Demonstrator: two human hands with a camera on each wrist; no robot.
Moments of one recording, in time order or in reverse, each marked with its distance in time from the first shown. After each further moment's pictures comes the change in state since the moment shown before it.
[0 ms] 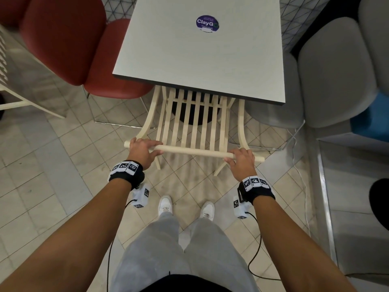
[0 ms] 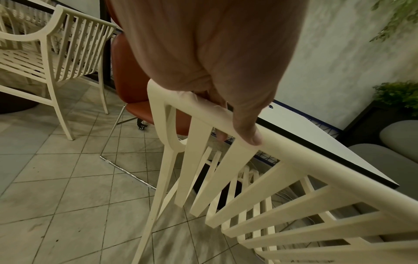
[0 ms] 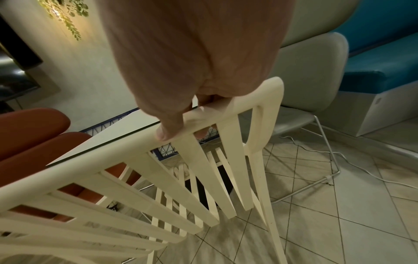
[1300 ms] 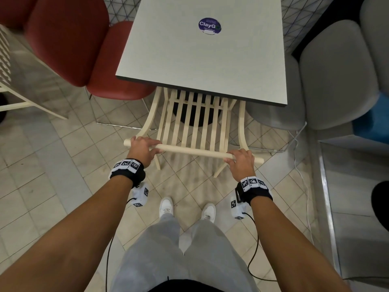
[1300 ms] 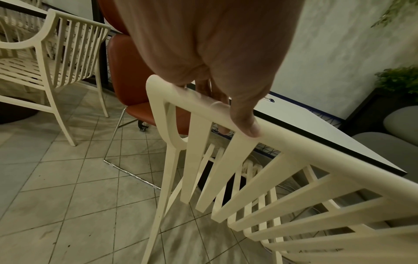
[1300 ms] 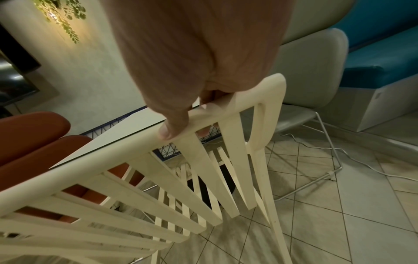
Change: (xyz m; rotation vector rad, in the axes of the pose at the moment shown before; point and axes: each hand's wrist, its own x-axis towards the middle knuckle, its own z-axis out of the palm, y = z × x) left_hand 0.004 -0.001 -0.013 0.009 0.015 0.002; right_hand 0.002 -0.016 0.002 0.023 0.012 0.034
